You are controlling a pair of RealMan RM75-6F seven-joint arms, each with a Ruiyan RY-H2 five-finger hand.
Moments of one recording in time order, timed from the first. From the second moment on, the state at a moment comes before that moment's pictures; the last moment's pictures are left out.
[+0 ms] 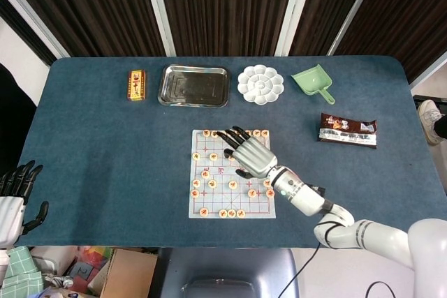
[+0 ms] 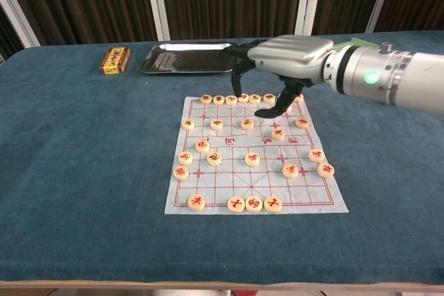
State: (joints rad) left arm -0.10 -1.12 -0.04 -1.54 1.54 1.52 -0.06; right arm 0.86 -1.59 0.22 -1.24 -1.54 0.79 -0.13
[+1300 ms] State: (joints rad) left arm -0.09 -1.10 -0.04 -1.54 1.54 1.54 -0.10; right arm 1.06 -1.94 0.17 -0.84 -1.46 0.72 -0.19
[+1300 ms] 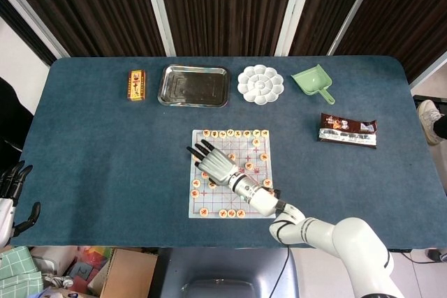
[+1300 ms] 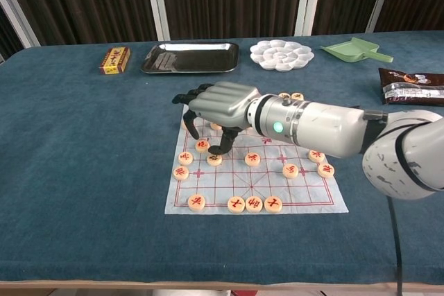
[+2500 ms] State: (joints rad) left arm -0.08 -1.09 -0.04 -1.53 1.53 1.54 -0.12; right arm 1.09 -1.98 0.18 -0.83 -1.39 0.70 -0.27
